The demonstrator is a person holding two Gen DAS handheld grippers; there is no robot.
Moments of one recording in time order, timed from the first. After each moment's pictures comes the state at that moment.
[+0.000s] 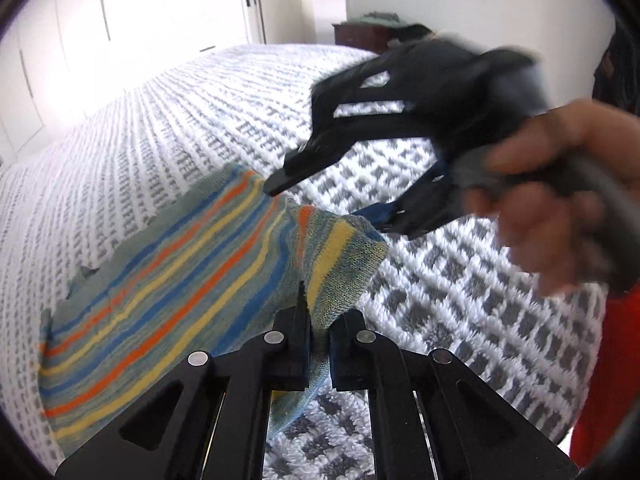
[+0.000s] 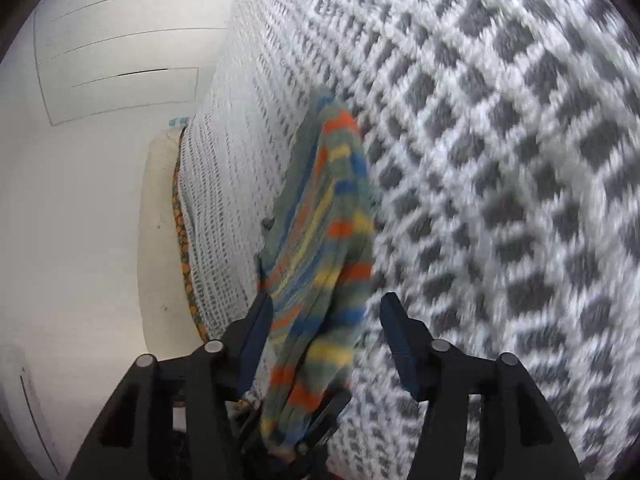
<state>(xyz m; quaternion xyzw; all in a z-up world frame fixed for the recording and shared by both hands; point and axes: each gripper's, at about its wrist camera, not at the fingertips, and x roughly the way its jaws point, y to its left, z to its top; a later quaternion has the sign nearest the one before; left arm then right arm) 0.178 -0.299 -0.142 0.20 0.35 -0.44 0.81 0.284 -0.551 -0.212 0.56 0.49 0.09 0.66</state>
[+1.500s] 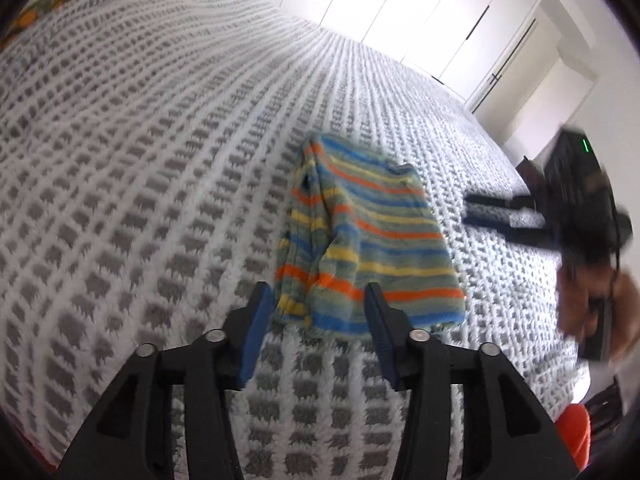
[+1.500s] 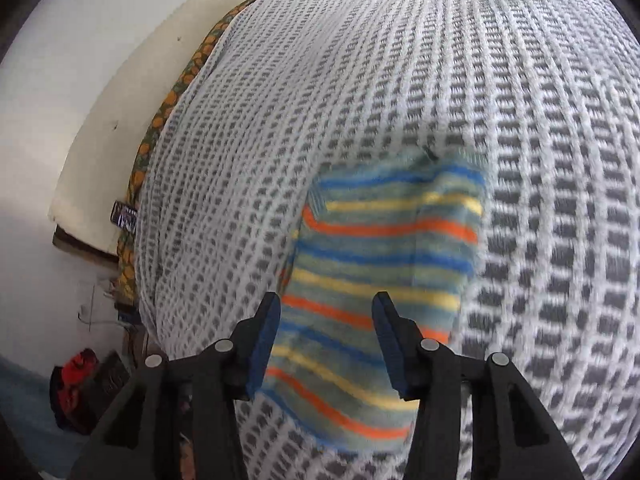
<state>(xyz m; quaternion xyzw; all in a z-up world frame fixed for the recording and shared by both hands) 0.211 0.020 -0.154 -0.14 0.45 -0.17 0.87 0.367 -0.278 -0.141 0.21 0.56 0.23 0.77</state>
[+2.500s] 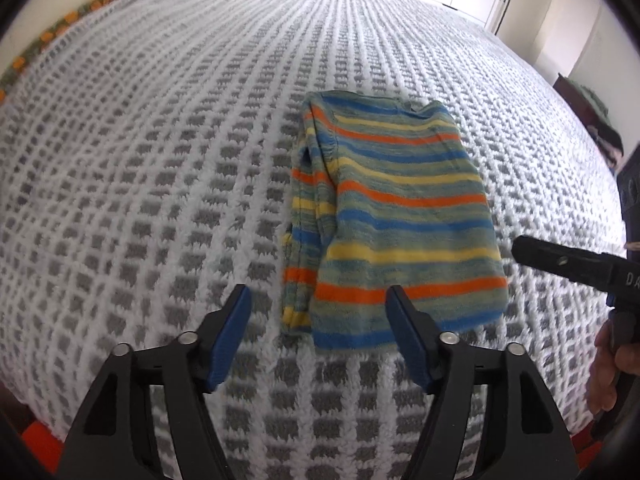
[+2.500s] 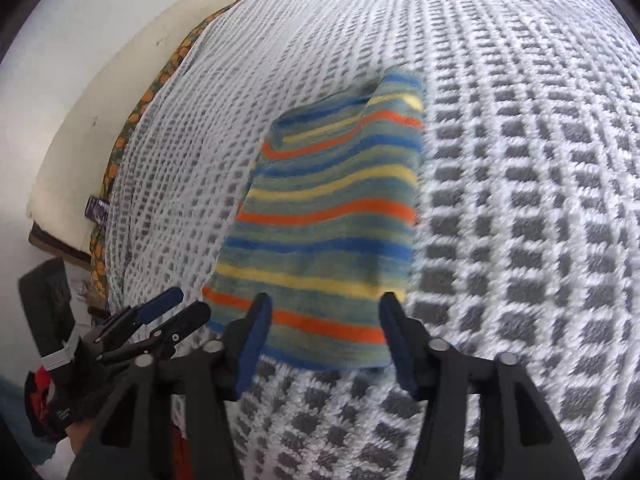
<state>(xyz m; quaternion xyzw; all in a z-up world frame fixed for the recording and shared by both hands) 0.255 -0.018 -0.167 -0.01 0.53 -0.13 0.84 0.293 -0.298 -0.179 0.22 0.54 0.16 0.80</state>
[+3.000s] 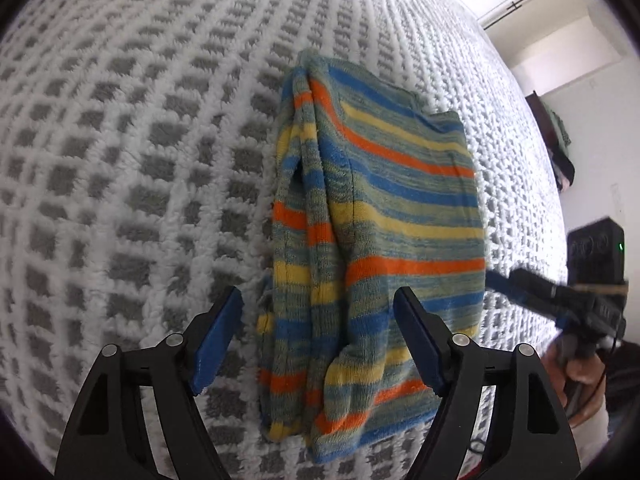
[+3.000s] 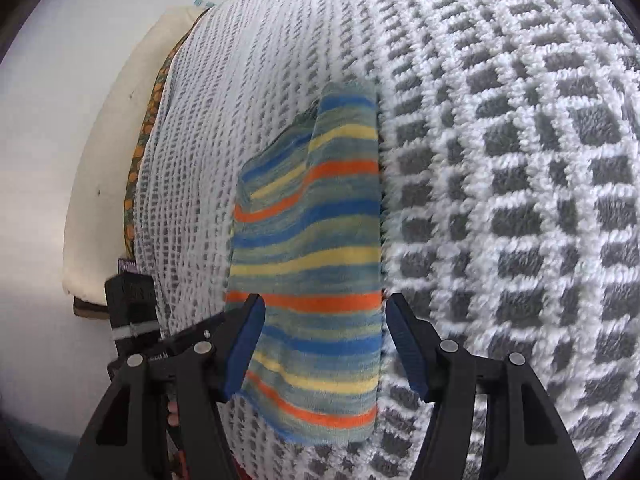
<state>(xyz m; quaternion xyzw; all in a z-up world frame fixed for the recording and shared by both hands) 0.346 -0.011 -0.210 -0.11 0.62 -0.21 0.75 0.348 -0.348 -0.209 0.34 0.57 0.18 0.73</state>
